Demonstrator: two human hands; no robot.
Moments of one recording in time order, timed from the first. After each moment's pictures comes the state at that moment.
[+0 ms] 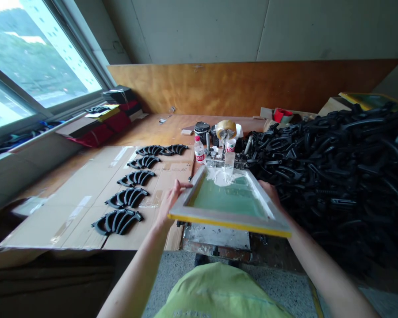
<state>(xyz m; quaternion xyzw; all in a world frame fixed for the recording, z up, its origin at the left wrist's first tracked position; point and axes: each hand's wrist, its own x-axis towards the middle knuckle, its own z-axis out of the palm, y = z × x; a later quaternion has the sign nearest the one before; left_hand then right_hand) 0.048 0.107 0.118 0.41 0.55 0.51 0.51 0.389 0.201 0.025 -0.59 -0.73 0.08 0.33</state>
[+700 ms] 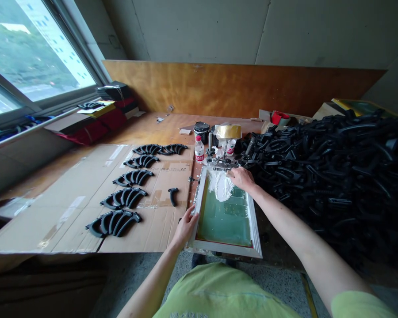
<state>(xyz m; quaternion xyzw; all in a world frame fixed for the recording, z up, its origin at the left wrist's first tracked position) 0.044 0.070 -0.022 0.39 0.63 0.42 0.53 0.301 0.260 0.046 -0.57 -0.82 -0.01 0.07</state>
